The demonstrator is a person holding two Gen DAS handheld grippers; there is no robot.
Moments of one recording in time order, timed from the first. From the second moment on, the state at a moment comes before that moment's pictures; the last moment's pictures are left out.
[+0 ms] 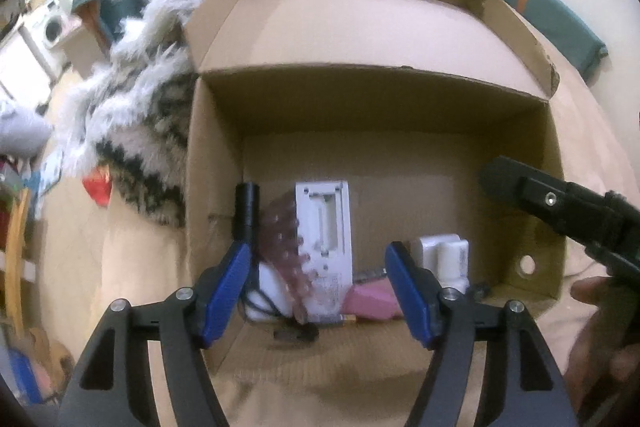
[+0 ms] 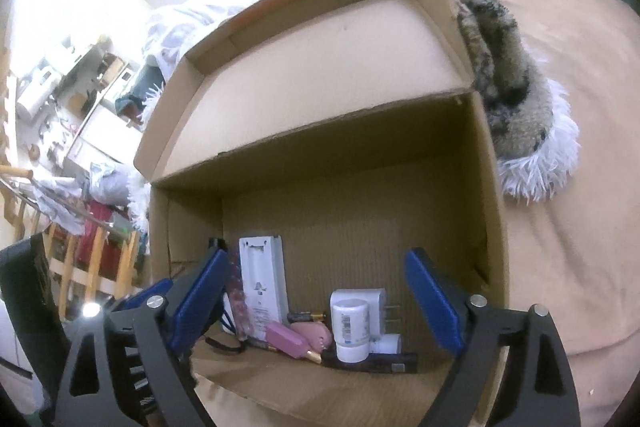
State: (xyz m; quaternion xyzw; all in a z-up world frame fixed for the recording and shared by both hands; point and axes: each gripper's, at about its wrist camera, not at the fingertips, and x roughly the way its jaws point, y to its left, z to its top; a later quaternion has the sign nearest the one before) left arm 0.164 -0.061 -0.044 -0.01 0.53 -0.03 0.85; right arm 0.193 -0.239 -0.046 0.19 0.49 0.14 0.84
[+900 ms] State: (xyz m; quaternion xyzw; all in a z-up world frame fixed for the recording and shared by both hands) left arm 0.062 0.000 0.030 0.00 0.47 0.04 0.88; right arm 0.078 -0.236 0.023 0.14 0.45 0.13 0.87
